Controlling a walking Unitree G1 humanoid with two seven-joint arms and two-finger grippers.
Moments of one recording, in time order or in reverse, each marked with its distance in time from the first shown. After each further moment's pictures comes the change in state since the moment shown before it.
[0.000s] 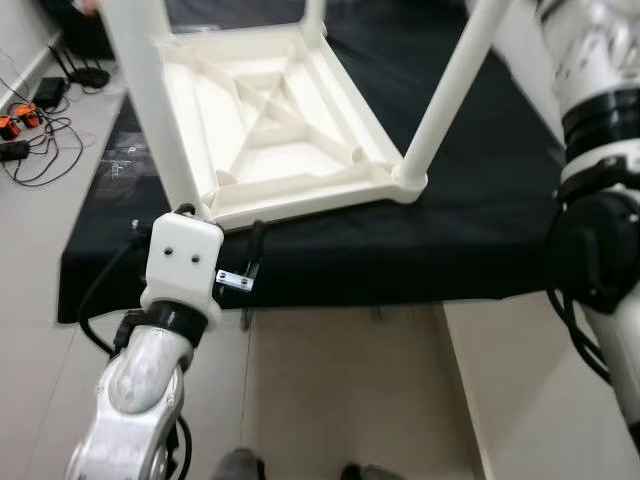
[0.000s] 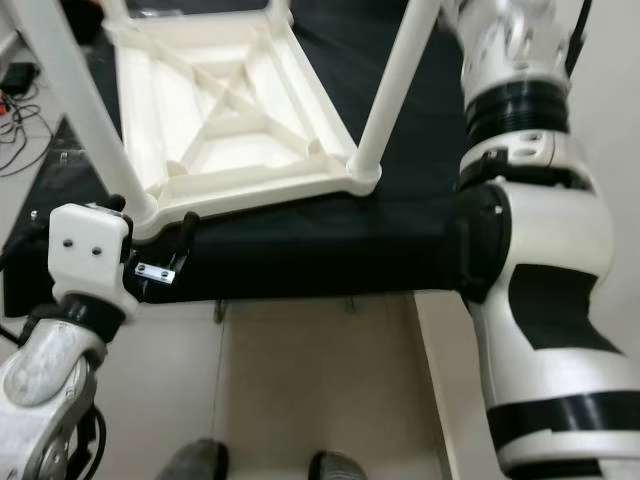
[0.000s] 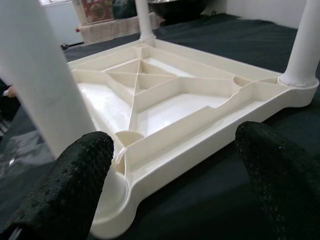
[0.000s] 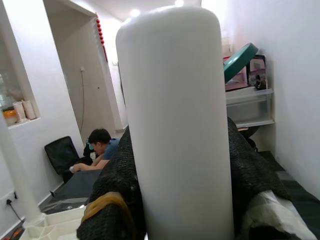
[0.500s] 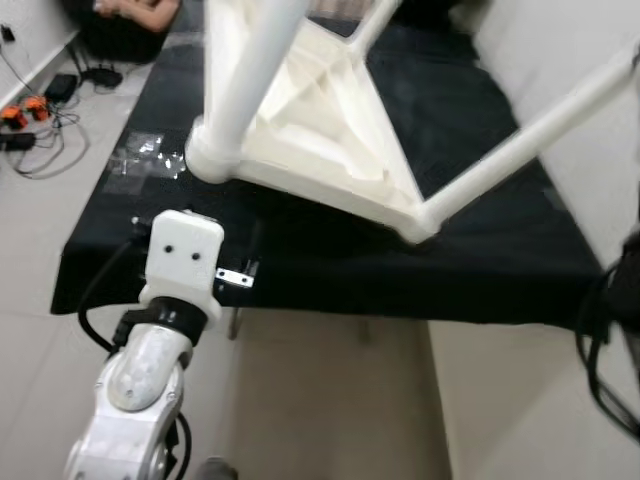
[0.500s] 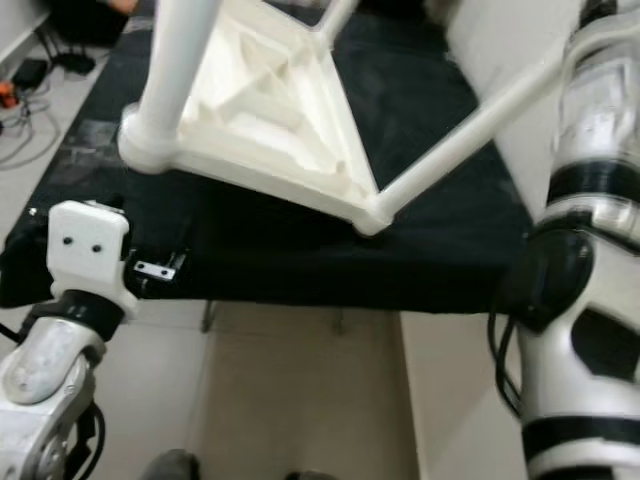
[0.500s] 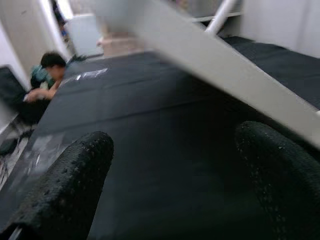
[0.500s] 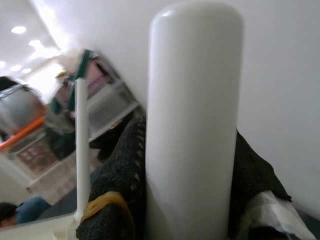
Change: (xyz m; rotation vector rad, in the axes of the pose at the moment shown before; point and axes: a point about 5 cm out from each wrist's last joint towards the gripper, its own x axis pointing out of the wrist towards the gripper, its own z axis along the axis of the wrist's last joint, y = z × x) left arm -0.001 0.003 -0.002 0.018 0.024 0.004; right arm -0.098 -0.149 -0.098 0.343 0.154 -0.750
